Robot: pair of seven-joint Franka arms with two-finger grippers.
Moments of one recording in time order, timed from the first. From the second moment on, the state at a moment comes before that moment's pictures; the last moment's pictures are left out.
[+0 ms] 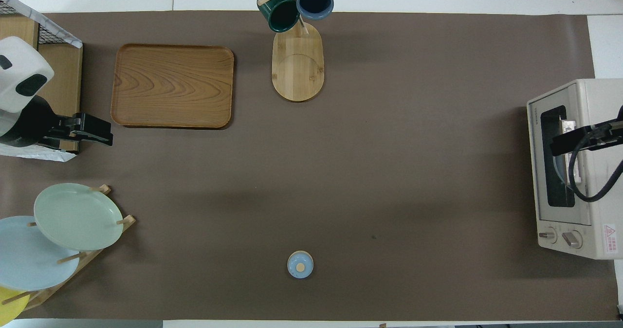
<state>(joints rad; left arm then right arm) -0.06 -0.02 -0.07 -1.68 -0.03 1.58 -0.08 0.03 -0.05 -0.07 -1.65 -0.05 1.51 -0.19</state>
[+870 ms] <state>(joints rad) -0.06 -0.02 -0.07 -1.68 -0.03 1.58 -0.08 0.03 -0.04 -0.07 -1.65 -0.05 1.51 -0.19</state>
